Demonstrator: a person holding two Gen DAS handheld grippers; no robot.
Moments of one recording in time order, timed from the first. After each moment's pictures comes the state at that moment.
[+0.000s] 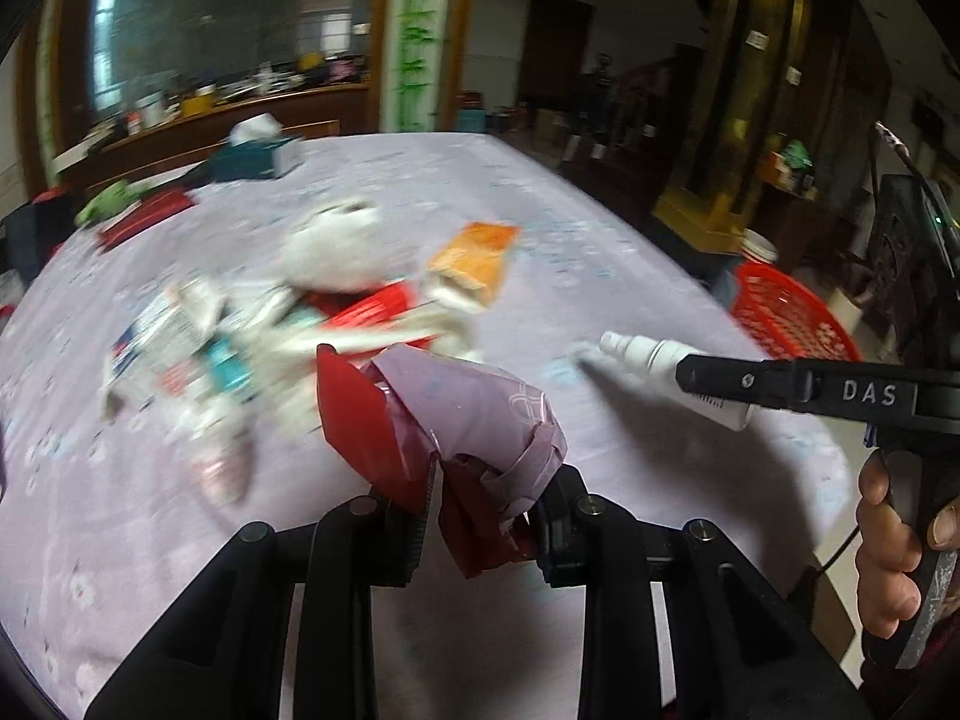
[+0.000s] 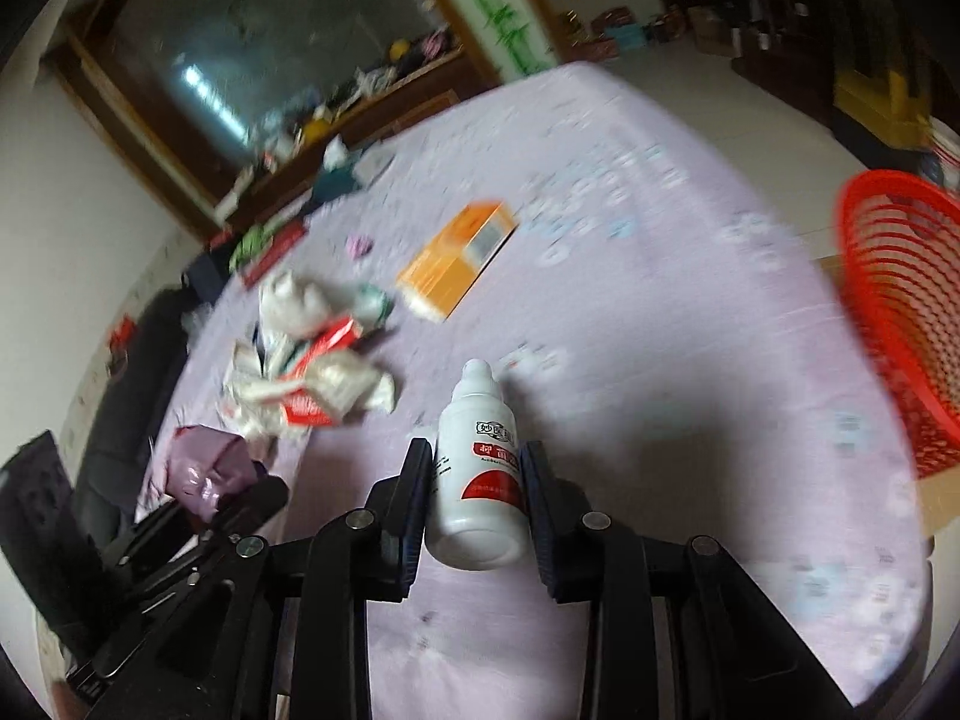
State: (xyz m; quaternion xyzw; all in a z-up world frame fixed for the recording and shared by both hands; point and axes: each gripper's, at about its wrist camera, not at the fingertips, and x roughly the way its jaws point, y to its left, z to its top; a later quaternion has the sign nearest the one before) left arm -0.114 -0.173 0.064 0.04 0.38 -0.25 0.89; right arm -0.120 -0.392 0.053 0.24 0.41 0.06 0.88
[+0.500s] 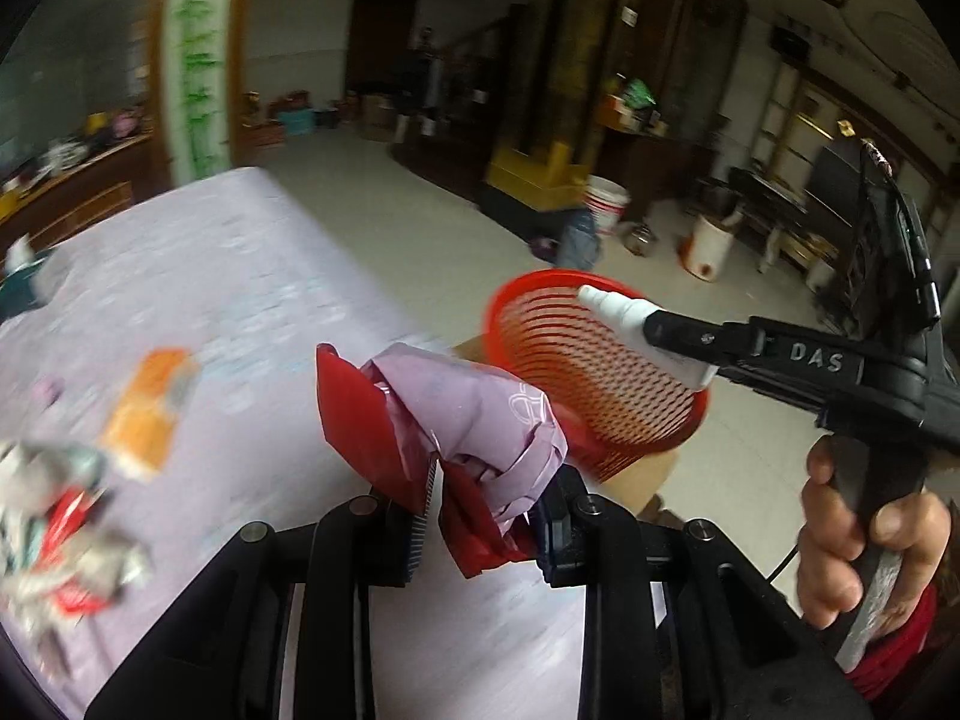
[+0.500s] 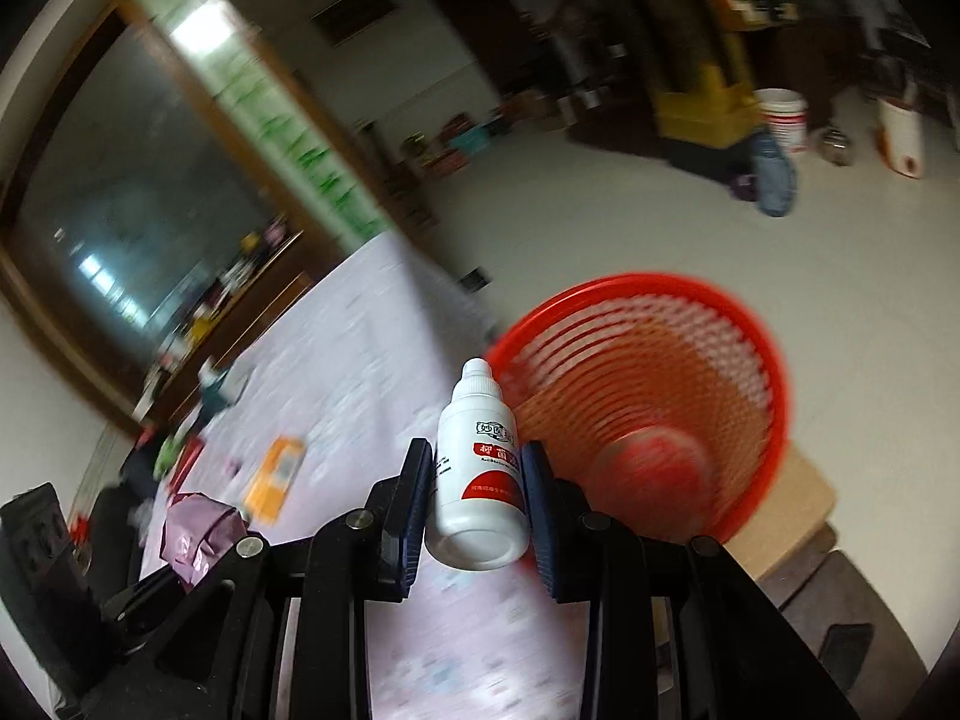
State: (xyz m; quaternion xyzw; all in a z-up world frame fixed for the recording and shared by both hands) left arm -0.108 -0.381 0.105 0.09 0.38 -0.43 0.82; right arm -0.186 -0.578 0.090 0.33 0.30 -0.13 0.89
